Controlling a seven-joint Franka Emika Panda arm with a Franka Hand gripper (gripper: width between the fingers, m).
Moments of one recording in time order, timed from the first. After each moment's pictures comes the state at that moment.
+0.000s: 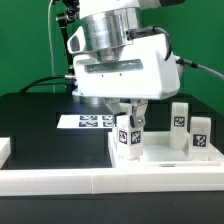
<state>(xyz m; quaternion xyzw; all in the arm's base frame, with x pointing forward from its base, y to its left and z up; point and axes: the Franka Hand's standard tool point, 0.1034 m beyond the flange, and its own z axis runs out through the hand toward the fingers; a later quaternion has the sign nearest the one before) 0.612 0.003 0.083 -0.87 0.49 0.01 0.10</state>
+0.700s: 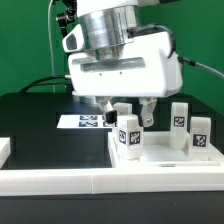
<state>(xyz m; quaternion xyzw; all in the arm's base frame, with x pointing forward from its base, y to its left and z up) 0.616 0.002 0.086 -0.92 0.38 0.01 0.09</state>
